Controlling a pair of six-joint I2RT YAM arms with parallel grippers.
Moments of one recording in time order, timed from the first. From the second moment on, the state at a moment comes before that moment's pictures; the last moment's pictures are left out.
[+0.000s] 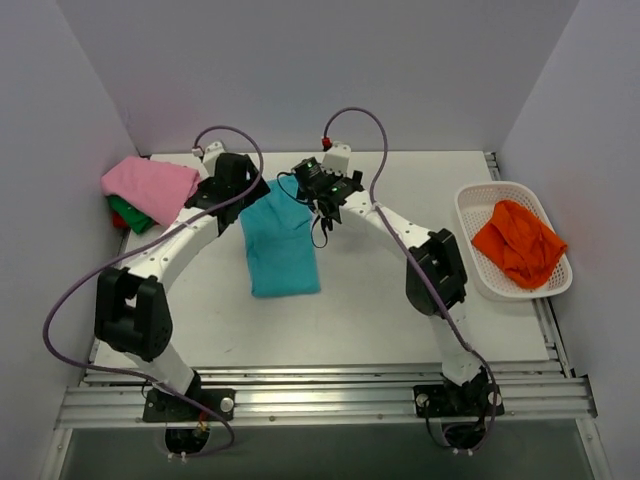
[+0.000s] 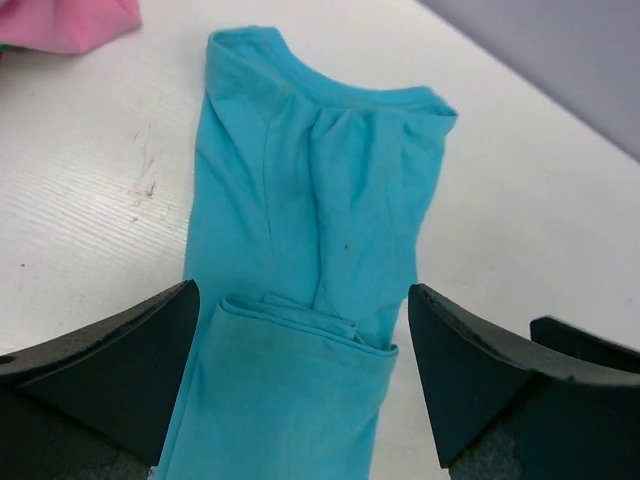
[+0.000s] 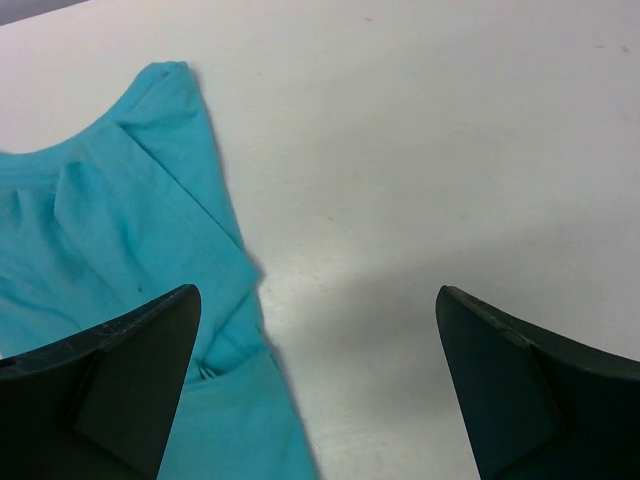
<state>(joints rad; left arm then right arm) -0.35 1.69 1.38 -0.31 -0.38 -0.73 0.70 2.19 1.96 -0.55 0.70 0.68</state>
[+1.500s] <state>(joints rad) -0.56 1.24 0.41 0.07 -0.37 -1.08 0.88 1.80 0.86 0.25 0.34 0.93</state>
